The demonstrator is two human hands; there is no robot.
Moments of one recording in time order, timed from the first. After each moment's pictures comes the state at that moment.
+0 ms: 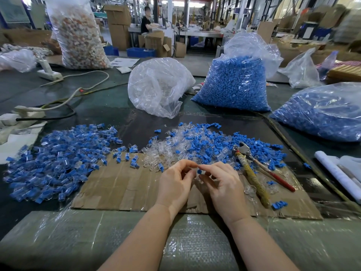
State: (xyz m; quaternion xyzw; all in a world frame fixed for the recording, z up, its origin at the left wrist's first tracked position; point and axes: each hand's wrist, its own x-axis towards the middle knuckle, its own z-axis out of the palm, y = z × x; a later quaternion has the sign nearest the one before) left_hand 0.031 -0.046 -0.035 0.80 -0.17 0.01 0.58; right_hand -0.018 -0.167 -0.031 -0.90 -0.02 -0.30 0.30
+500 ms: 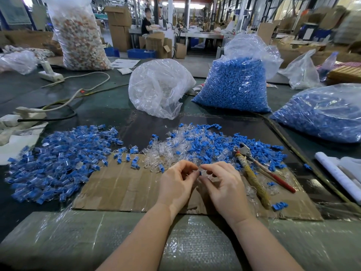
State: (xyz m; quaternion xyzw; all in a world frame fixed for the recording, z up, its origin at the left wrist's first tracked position) left_hand 0.033 -0.048 -0.033 0.79 -0.16 0.01 0.59; right_hand -0.019 -0.168 -0.027 -0.91 -0.02 -0.29 0.28
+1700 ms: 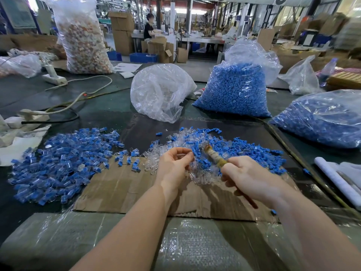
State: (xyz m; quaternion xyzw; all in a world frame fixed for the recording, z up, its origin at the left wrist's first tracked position) left_hand 0.058 -0.050 -0.005 0.64 -0.04 -0.09 0.76; right_hand -0.021 -0.197 0.051 -0.90 0.12 0.05 0.41
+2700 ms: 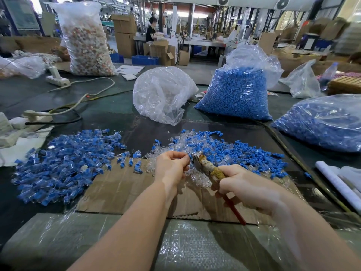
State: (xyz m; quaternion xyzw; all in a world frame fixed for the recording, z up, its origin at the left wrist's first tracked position) left_hand 0.064 -0.047 0.001 0.67 0.04 -0.08 0.74; right_hand -0.026 -0.187 0.056 -0.88 0.08 0.17 0.44
